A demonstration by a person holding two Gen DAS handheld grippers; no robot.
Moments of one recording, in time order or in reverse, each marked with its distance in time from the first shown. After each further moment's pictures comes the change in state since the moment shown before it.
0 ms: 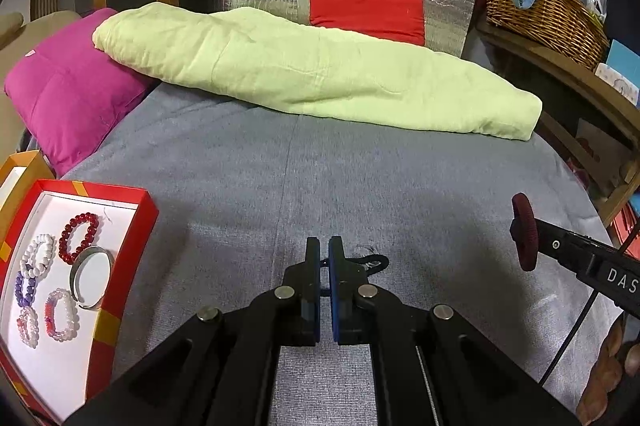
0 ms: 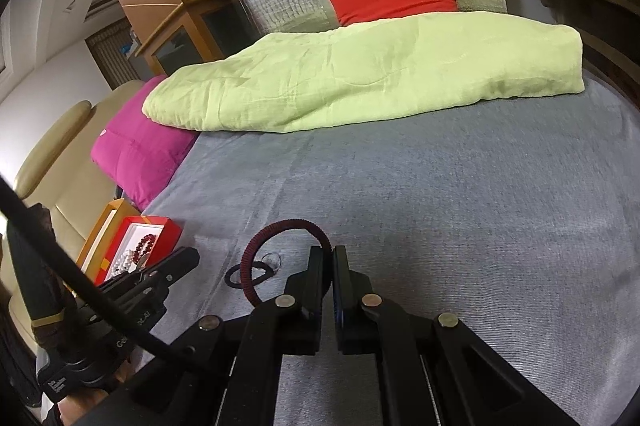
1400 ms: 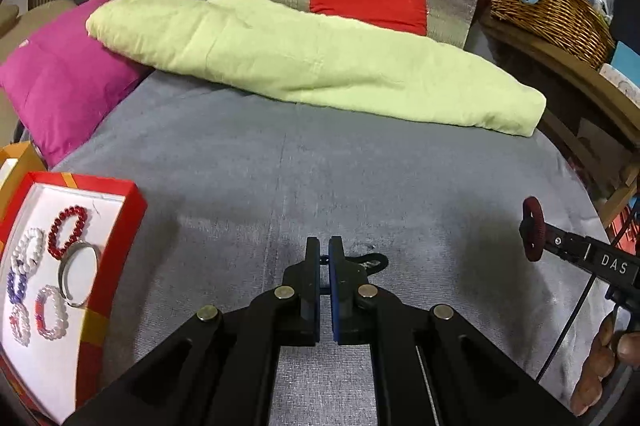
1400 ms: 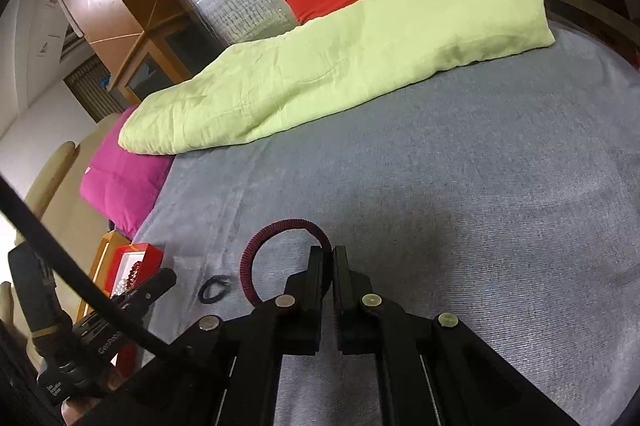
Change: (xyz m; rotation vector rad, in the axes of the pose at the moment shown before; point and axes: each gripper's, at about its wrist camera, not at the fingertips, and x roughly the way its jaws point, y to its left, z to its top) left arm 0.009 -0.003 0.002 -0.008 0.035 -0.007; right arm 0.007 -0.047 -0.001 0.152 -0.004 0.005
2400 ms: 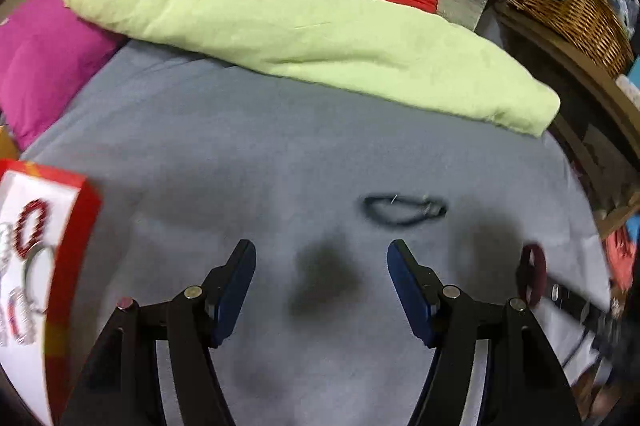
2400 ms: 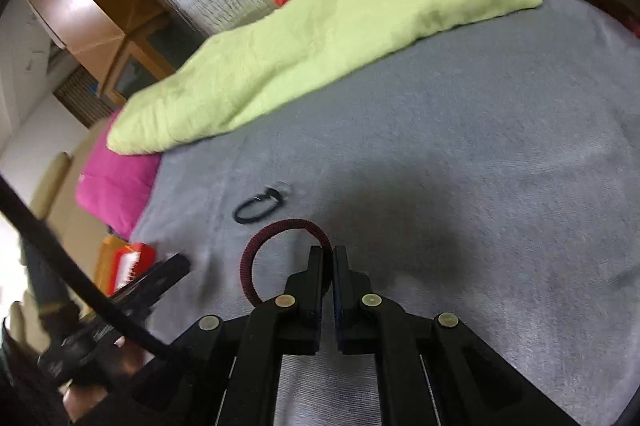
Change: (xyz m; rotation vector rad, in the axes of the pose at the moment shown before) left arm 0.060 -0.015 0.036 -0.084 0.136 -0.035; right arm 0.008 -0.022 0.000 0.079 0.057 0.022
